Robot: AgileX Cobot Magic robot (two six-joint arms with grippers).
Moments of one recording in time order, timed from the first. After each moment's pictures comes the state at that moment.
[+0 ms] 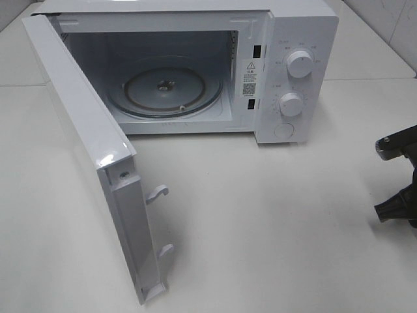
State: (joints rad) left arm -0.04 0.00 -0.52 -0.05 1.09 0.00; right arm 0.25 1.74 -0.56 -1.21 0.57 1.24
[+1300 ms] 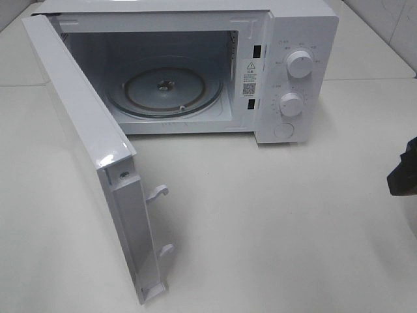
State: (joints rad) left arm -0.04 0.00 -0.52 -0.05 1.09 0.00; right arm 0.25 0.98 -0.63 -0.08 0.75 0.20
